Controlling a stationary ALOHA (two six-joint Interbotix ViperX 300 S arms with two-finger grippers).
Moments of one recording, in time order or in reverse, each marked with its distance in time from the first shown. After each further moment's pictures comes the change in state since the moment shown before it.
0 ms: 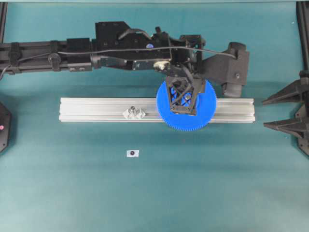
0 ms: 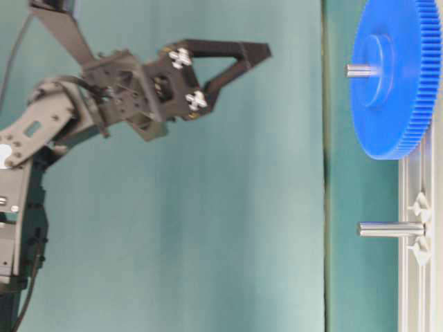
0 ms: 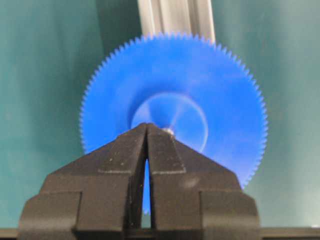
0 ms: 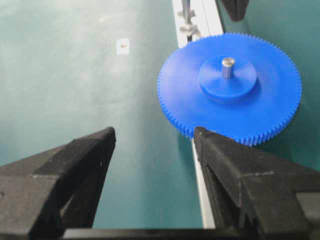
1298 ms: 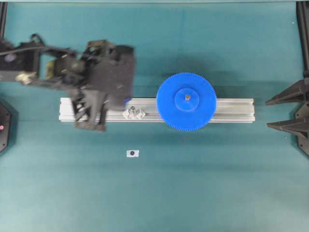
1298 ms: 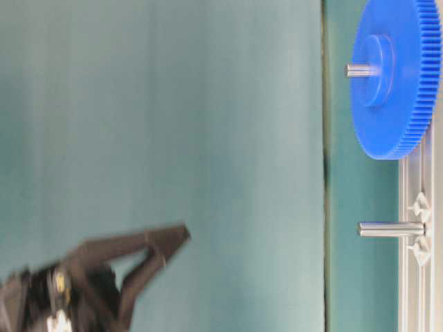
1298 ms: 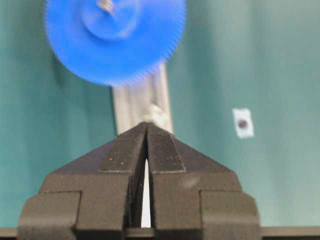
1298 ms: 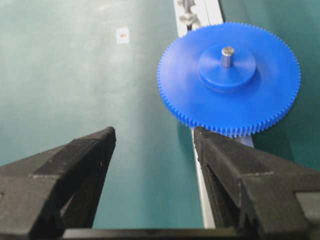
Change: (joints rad) left arm -0.078 -0.681 0.759 0.000 -0.265 -0.080; right arm 0.000 -0.040 -0.012 0.000 0.080 0.000
